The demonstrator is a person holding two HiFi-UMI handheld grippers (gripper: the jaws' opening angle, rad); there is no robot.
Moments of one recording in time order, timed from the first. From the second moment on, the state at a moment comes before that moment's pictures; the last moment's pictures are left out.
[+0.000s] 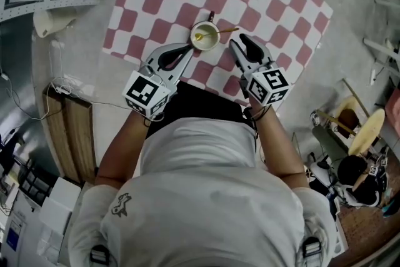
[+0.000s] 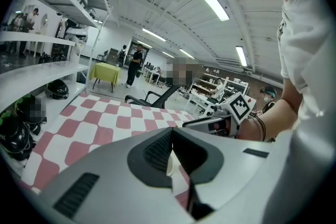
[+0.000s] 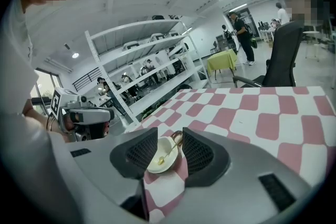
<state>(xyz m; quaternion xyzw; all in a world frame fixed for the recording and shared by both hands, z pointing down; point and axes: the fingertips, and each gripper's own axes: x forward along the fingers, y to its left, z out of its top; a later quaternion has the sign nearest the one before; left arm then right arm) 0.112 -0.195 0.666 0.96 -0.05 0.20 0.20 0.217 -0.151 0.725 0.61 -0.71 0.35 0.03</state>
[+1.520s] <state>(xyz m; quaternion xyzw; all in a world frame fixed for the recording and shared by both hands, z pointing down) 0.020 -0.130 0.426 1.00 -0.06 0.03 0.04 0.099 -0.082 0.437 0.64 -0.77 0.06 0.00</state>
